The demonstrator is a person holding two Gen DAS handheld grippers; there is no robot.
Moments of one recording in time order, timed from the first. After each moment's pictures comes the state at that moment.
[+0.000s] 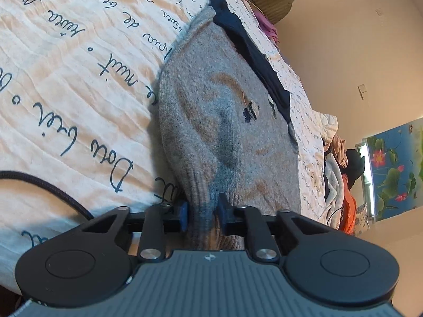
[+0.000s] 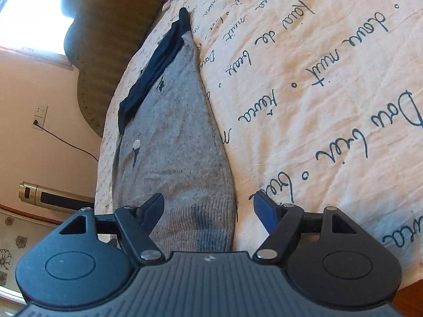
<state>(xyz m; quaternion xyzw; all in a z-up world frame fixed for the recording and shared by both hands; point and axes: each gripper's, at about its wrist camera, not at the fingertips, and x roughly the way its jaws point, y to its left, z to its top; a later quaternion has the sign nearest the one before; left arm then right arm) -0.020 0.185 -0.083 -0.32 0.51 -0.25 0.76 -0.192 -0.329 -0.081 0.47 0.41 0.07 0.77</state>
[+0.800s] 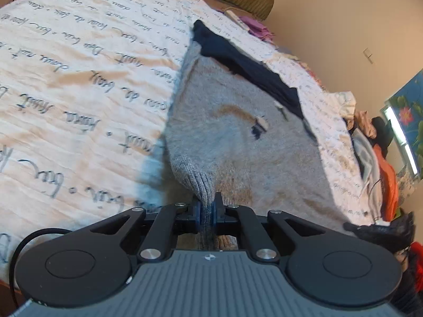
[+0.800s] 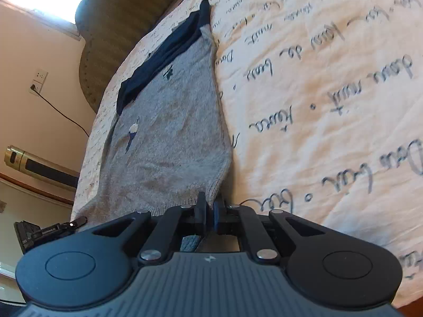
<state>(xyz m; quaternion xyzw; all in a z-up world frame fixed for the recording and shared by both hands) -0.026 0.211 -0.030 -0.17 0.48 -0.23 0.83 -0.189 -0.342 -0.056 0.38 0.44 0.08 0.81</state>
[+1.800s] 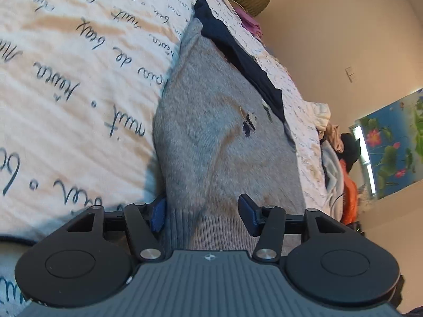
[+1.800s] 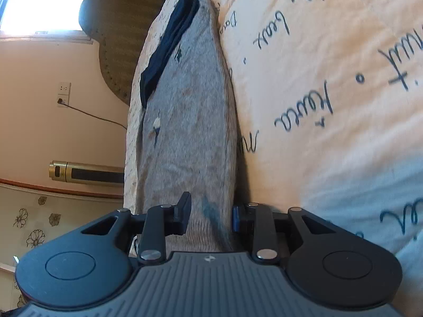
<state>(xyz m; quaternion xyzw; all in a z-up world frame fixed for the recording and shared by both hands) 0.001 0.216 -0.080 -0.29 0.50 -0.29 0.77 -0.150 -0.340 -0.116 0.51 0.45 0.19 0.71</state>
